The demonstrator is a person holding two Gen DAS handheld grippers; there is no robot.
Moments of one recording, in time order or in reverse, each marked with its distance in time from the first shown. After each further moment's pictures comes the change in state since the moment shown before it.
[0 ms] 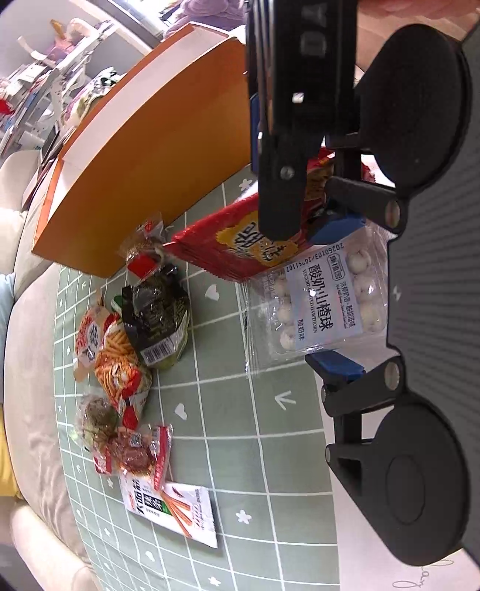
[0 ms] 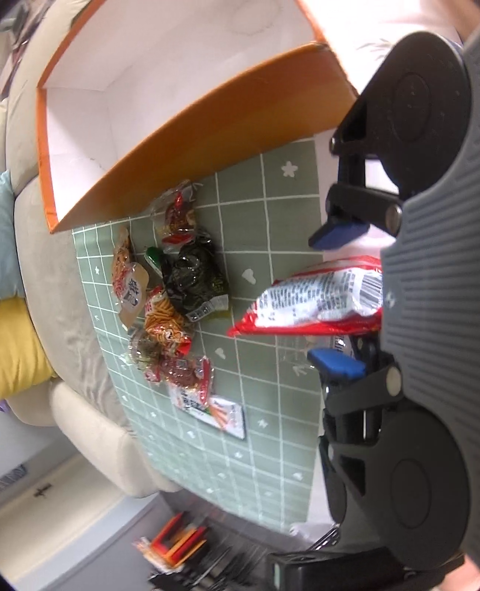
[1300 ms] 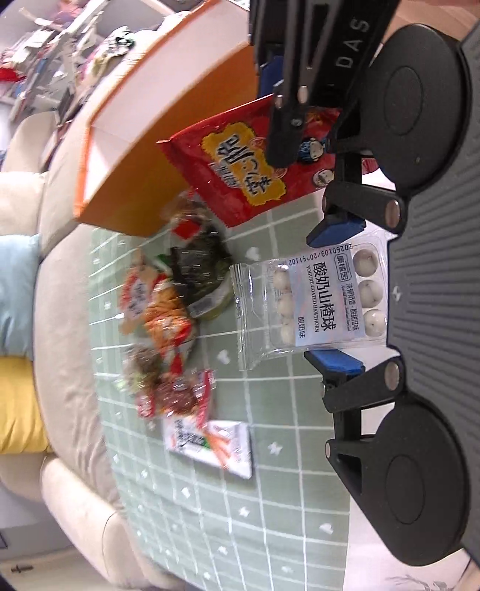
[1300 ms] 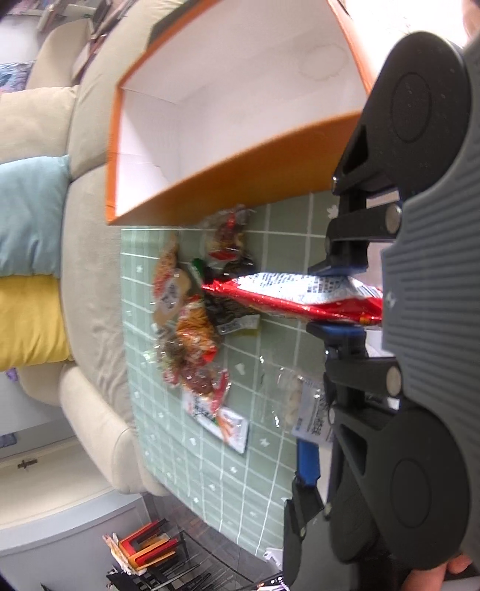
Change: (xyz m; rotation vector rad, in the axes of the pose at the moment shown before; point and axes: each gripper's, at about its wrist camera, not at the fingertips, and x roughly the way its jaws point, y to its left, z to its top) left arm -0.047 -0.017 0.021 -0.039 -0.076 0.202; right arm -0.031 0.008 0.001 -0.191 -0.125 -0.098
